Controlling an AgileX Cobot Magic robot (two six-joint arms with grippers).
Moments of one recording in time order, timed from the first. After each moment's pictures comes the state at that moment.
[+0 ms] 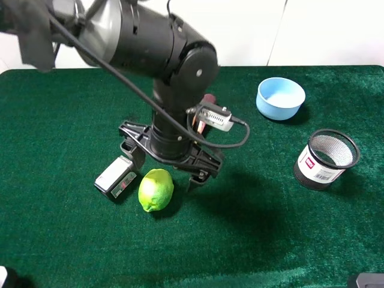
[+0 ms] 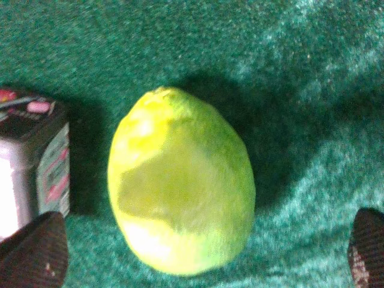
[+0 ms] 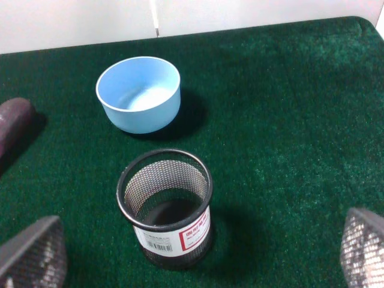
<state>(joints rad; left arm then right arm) -0.97 2.00 -1.35 0.10 1.03 -0.59 0.04 -0.01 -0.50 0.02 1.03 0.03</state>
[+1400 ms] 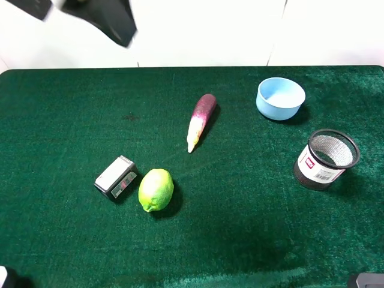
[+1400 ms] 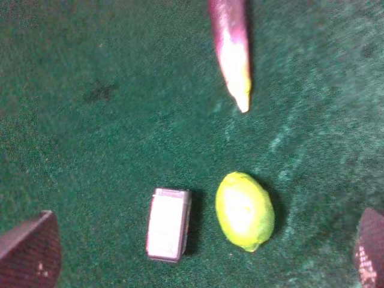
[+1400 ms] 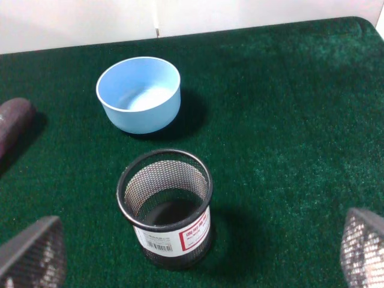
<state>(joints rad) -0.97 1.26 -1.40 0.31 1.16 -0.47 0.04 -0.01 -0.50 0.02 1.03 0.03</state>
